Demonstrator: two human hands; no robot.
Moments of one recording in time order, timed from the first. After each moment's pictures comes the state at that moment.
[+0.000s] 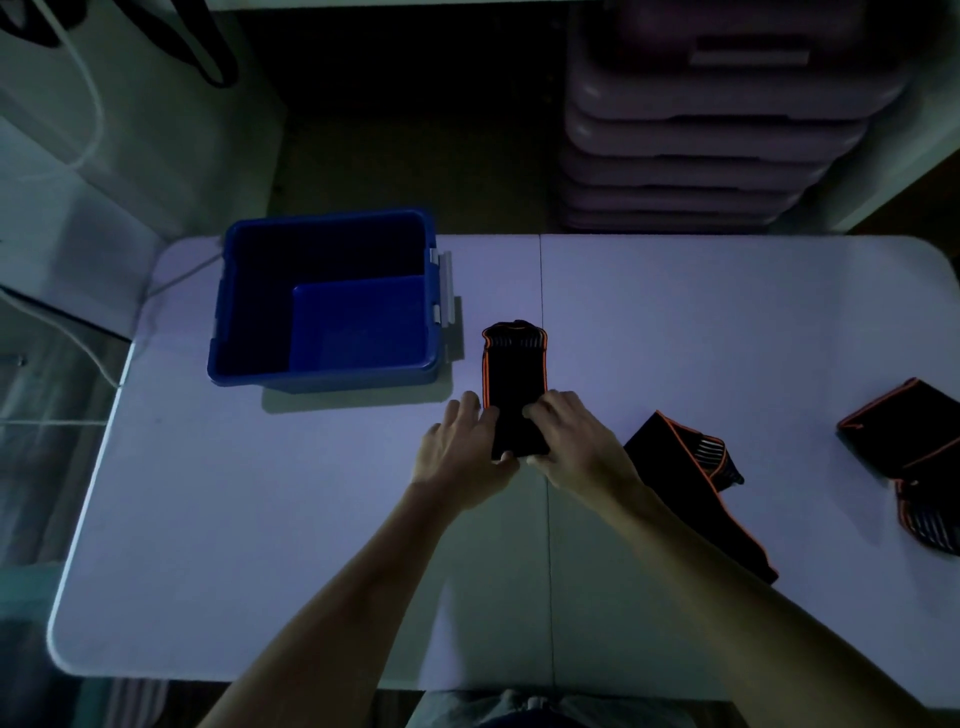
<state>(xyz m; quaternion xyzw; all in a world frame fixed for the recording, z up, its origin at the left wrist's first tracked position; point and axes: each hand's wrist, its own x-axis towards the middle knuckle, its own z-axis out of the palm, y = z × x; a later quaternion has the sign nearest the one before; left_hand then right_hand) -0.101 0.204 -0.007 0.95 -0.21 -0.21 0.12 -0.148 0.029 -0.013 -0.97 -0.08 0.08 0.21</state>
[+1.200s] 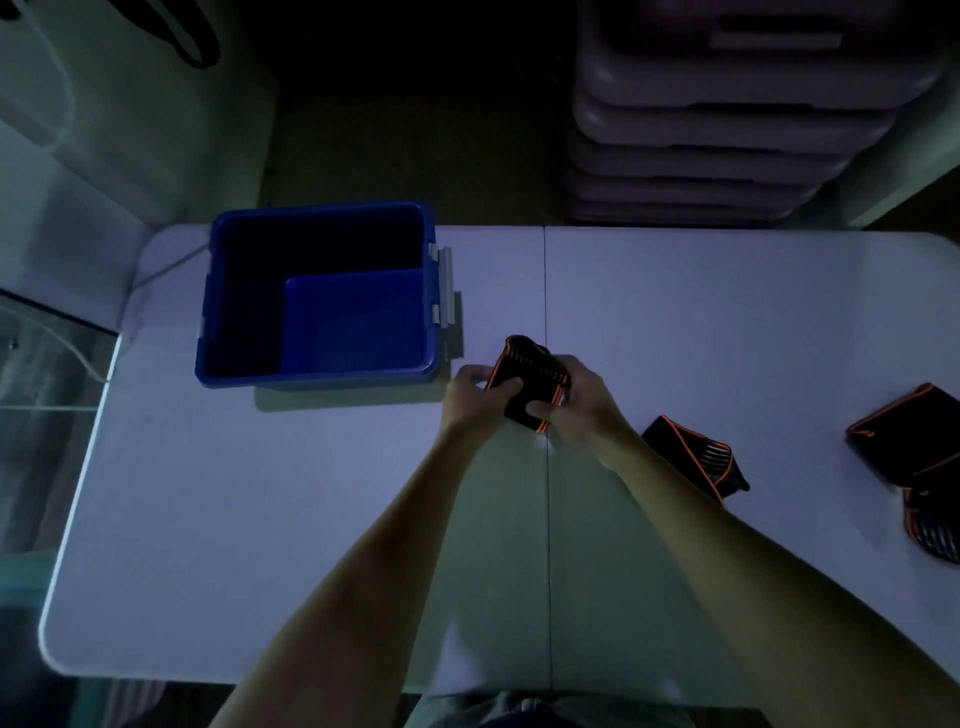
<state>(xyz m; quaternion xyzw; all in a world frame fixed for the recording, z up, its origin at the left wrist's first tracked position) -0.052 0.167 -0.015 0.78 0.19 -0.28 0.52 -0.092 0.020 -0.015 -0.80 0.24 0.16 0.53</state>
